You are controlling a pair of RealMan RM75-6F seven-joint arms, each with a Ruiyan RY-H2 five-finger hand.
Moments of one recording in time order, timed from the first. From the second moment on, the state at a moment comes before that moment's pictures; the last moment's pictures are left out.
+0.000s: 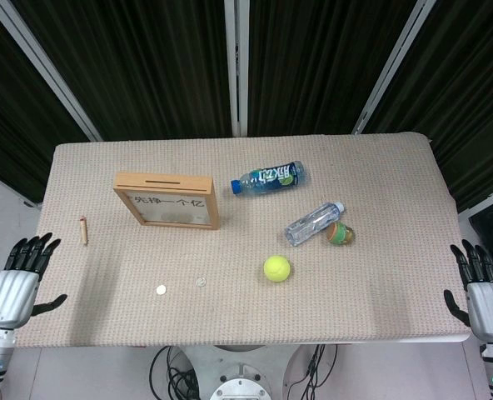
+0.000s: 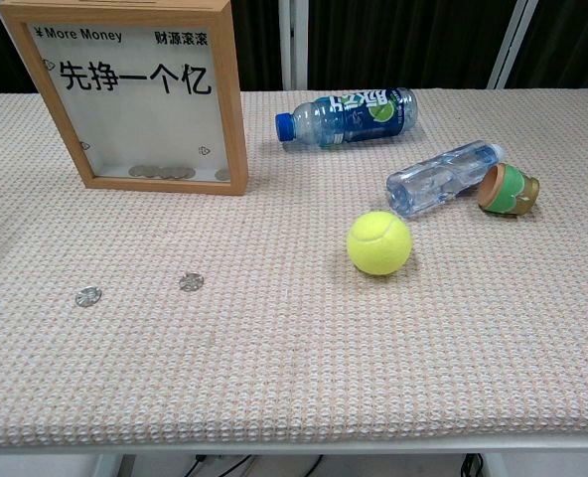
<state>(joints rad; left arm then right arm) -0.13 -1.18 -0.02 -1.51 1.58 1.49 0.01 0.01 -1.16 0.05 -1.54 -1.52 1.54 -0.10</state>
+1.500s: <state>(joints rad) -0.24 -1.38 0.06 -1.53 1.68 1.31 0.09 0.00 -1.12 0.02 -1.55 -1.55 1.54 -0.03</state>
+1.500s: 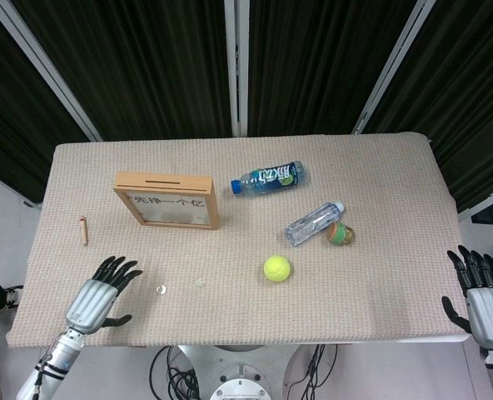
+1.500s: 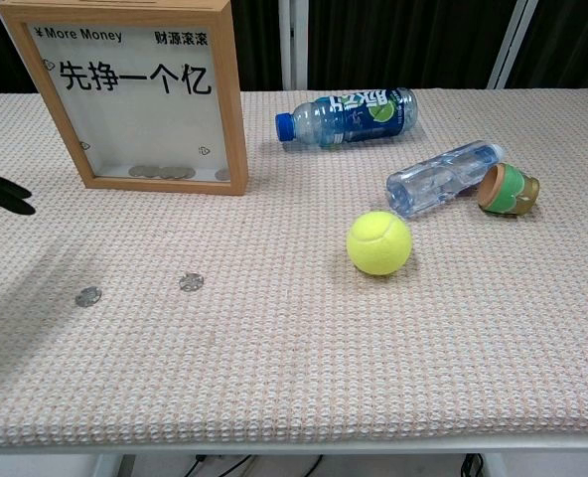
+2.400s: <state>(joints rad) -0.30 -1.56 0.03 -1.37 1.62 1.25 0.10 -0.01 -1.10 0.03 -1.54 -1.53 1.54 0.00</state>
